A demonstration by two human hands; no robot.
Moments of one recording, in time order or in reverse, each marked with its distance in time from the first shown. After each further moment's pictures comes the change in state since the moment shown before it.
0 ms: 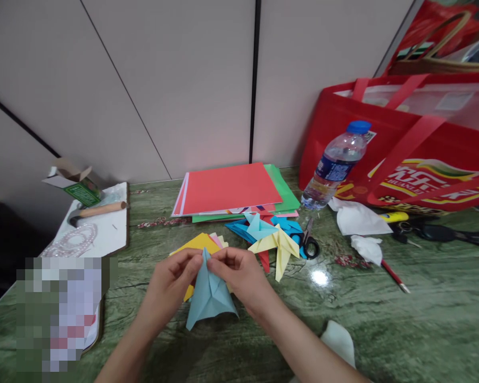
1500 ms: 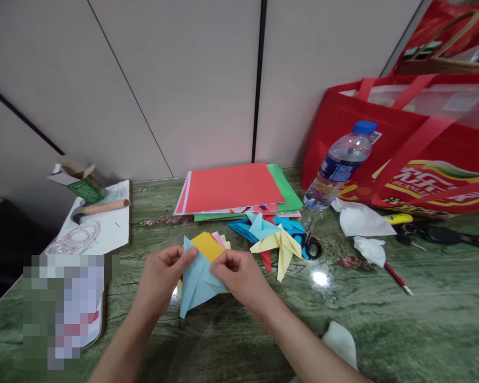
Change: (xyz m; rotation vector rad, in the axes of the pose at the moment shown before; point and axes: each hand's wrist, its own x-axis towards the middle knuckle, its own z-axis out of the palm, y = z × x) left_hand 0.008 -0.012 -0.013 0.026 0.189 -0.110; right_hand -0.001 -0.002 0.001 -0.205 0.011 -0.013
